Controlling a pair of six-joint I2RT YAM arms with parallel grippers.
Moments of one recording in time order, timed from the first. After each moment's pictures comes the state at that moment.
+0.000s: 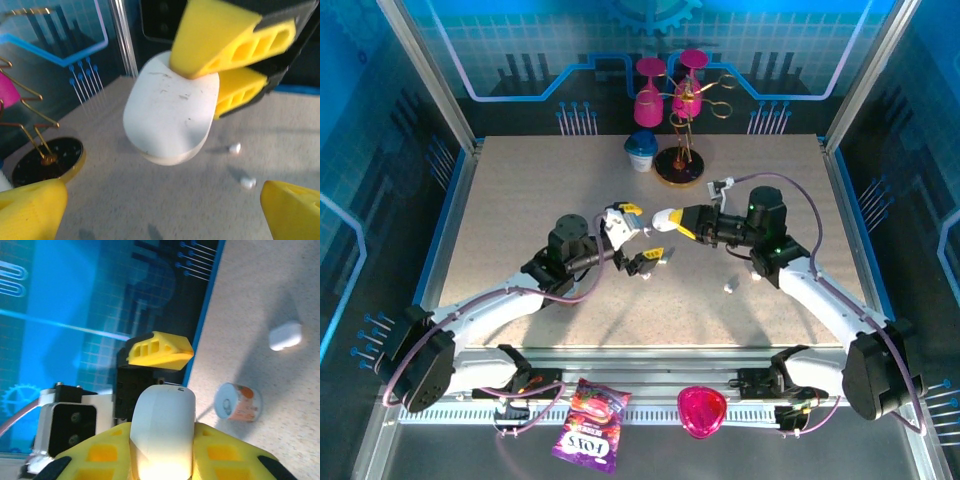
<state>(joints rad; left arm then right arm) -0.61 1.23 0.66 0.47 0.38 0.15 0.34 1.19 0.76 0.27 -0.87 1.14</state>
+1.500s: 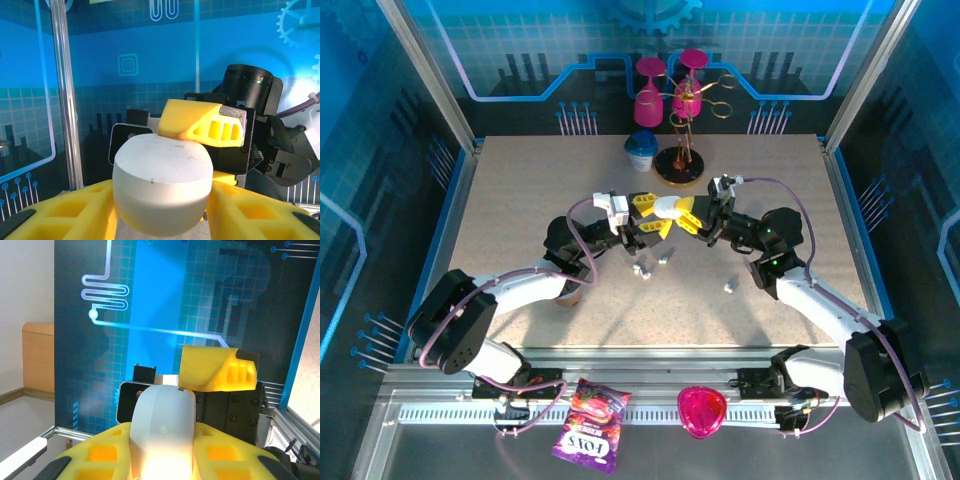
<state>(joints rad) -0.60 1.47 0.71 1.20 0.64 -0.22 0.37 1.18 0.65 0.89 -0.89 1.75</state>
